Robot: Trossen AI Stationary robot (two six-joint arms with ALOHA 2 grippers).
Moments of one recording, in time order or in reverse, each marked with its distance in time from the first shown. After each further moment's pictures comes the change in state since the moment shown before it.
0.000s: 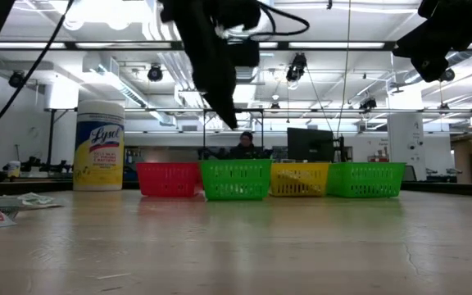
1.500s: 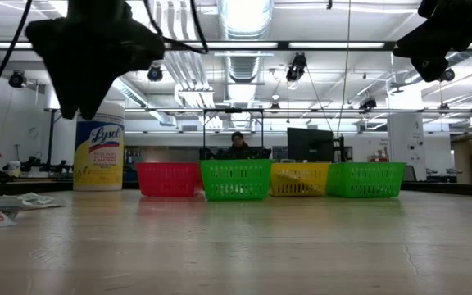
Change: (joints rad) left arm -0.365 -0.132 -0.125 -0.602 0.147 -1.582; right arm 0.000 0.000 0.000 -0.001 0.000 -0.003
